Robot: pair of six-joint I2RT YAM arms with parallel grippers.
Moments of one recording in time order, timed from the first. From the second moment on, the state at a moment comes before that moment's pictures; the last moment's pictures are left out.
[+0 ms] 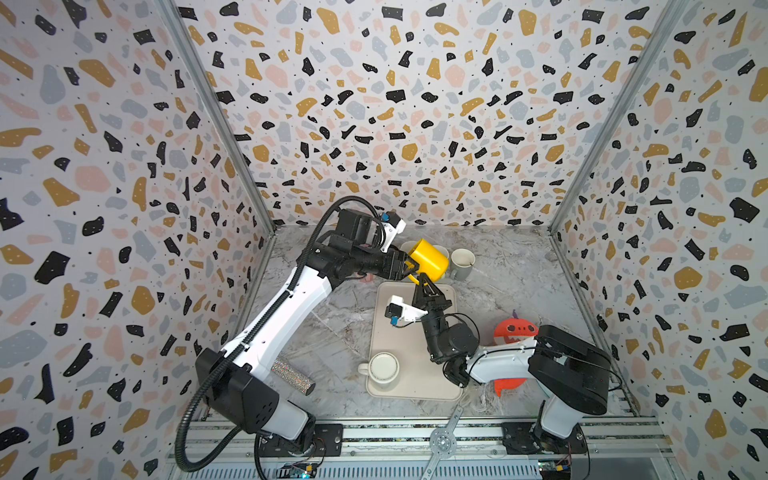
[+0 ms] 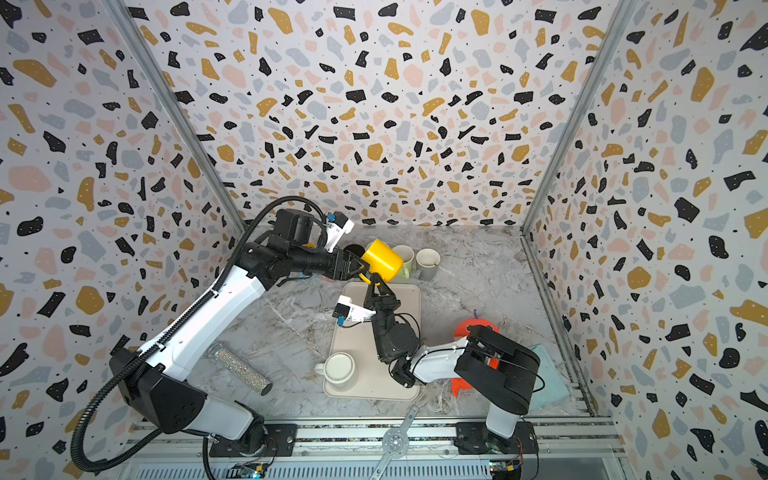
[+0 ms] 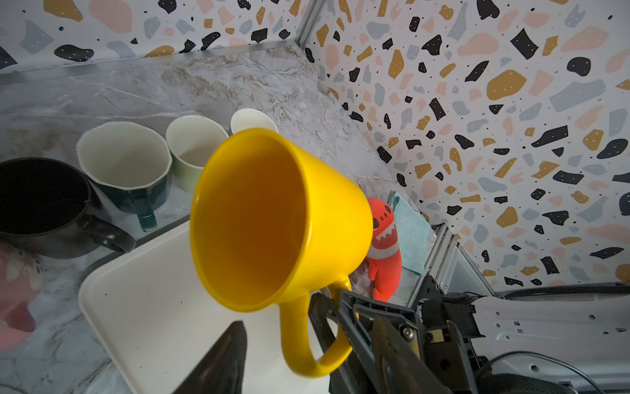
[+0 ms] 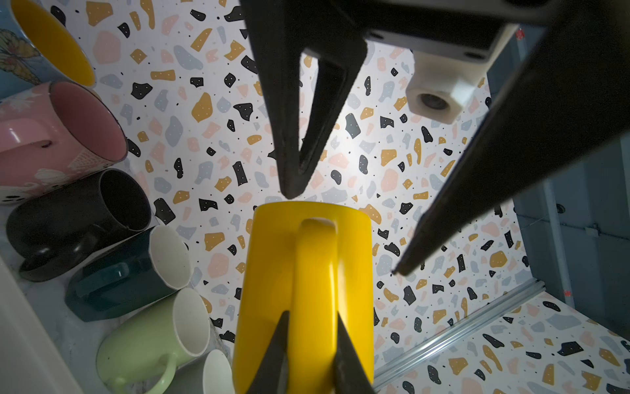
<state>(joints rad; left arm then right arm) -0.48 1.49 1.55 -0.75 0.57 -0.18 1.10 1.71 0.71 1.43 0.78 -1.52</state>
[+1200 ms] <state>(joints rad) -0.48 1.47 1.44 -0.57 0.70 -0.36 1.12 1.70 0.75 1.41 0.80 -1.52</state>
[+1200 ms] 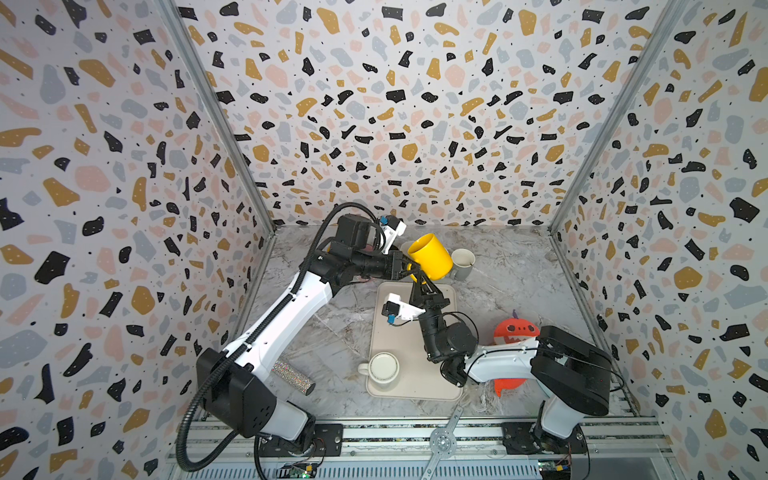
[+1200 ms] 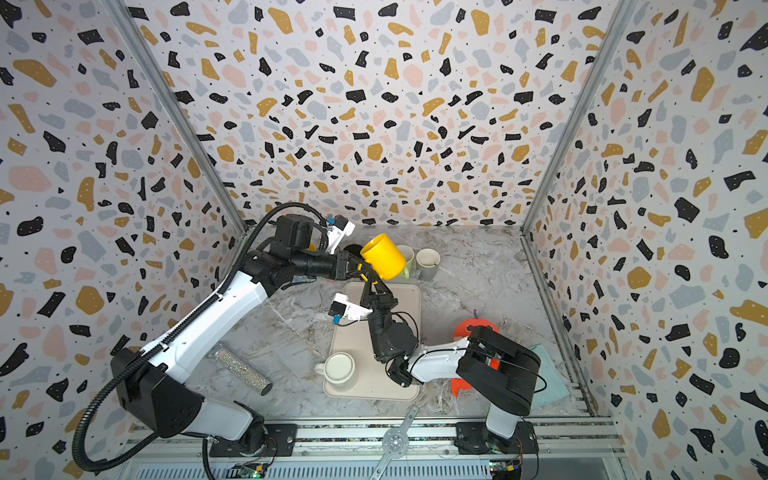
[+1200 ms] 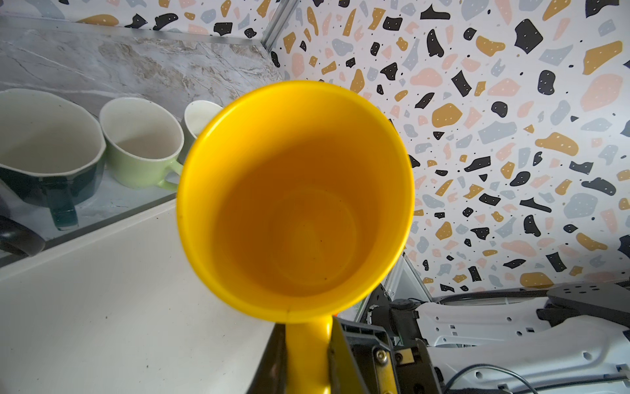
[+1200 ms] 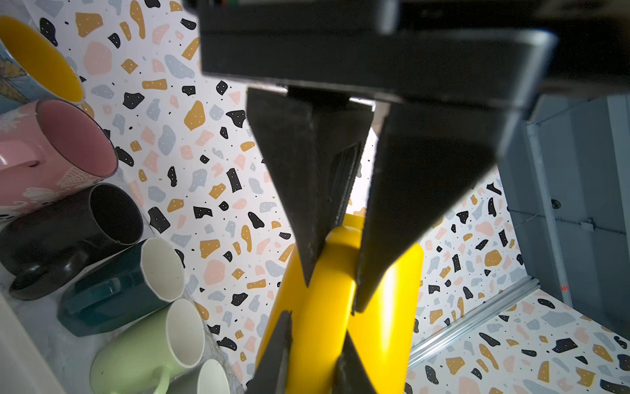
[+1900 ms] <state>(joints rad) -0.41 1.43 1.41 -0.52 0.74 -0.37 1.18 1.41 0.66 1.19 0.85 -1.33</state>
